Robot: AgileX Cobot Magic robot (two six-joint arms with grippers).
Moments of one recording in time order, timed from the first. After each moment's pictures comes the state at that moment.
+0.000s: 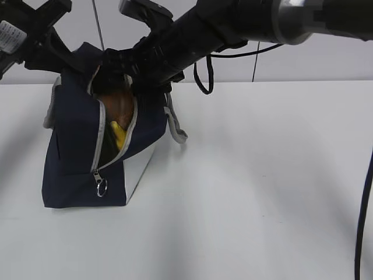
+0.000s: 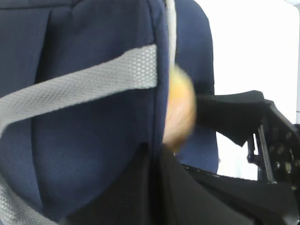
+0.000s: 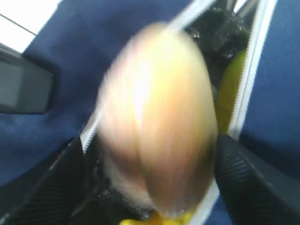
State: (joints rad) left arm -0.06 1.71 -1.48 -0.67 1.04 0.09; right arm 0.52 2.13 -1.83 0.79 0.71 -0.51
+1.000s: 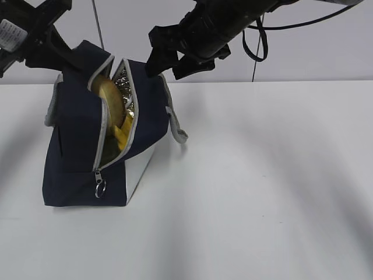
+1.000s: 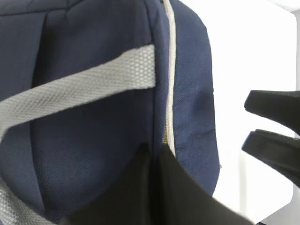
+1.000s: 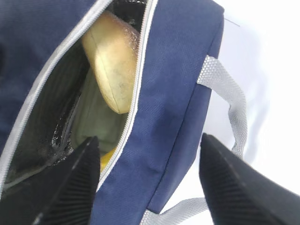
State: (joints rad) left arm -0.06 1.71 -1.48 -0.67 1.02 0.09; right arm 0.39 2.05 -1.87 0.58 0.91 -0.40
